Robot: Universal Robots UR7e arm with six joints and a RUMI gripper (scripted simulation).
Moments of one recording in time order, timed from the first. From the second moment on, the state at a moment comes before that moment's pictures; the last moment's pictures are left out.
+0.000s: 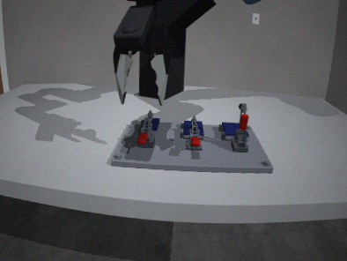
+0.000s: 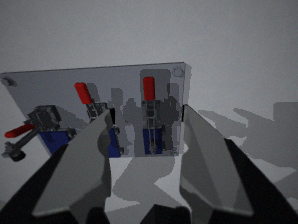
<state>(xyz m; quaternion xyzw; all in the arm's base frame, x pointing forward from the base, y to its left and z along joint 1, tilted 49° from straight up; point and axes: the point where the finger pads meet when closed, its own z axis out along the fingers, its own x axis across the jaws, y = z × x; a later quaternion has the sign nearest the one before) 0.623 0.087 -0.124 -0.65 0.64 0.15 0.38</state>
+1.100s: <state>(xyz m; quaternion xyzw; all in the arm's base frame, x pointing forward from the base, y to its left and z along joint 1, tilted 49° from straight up) 0.610 0.050 -0.087 -0.65 0.64 0.15 0.38</state>
